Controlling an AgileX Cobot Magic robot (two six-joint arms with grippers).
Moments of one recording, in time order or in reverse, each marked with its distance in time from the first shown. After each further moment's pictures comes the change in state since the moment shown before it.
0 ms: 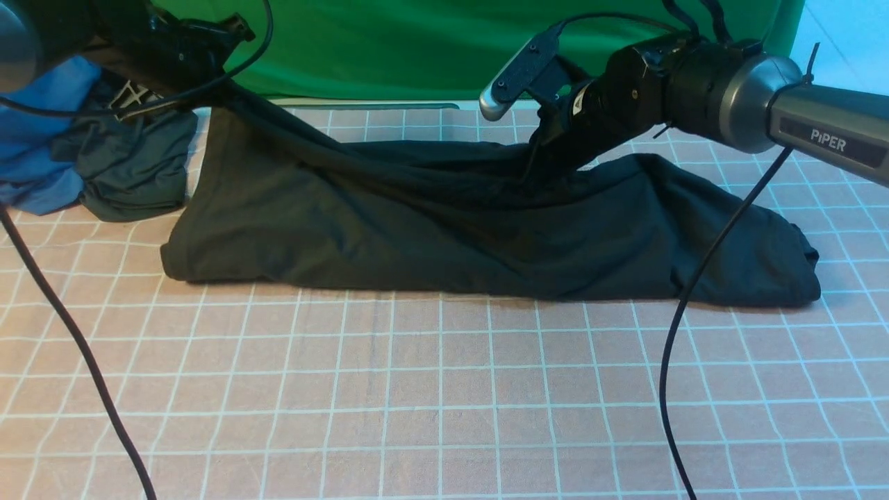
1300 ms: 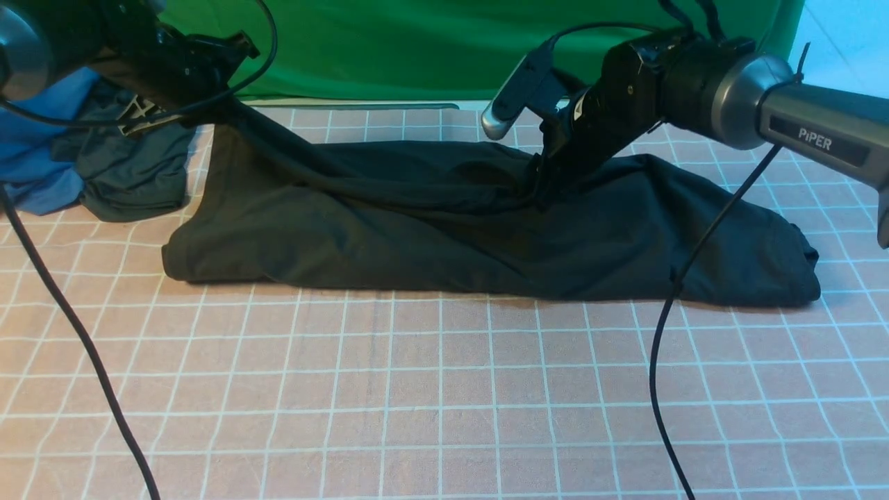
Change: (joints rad) right arm -0.005 0.042 -0.057 0.000 0.138 -0.099; left arm 0.000 0.023 0.000 -0.004 0.041 -0.004
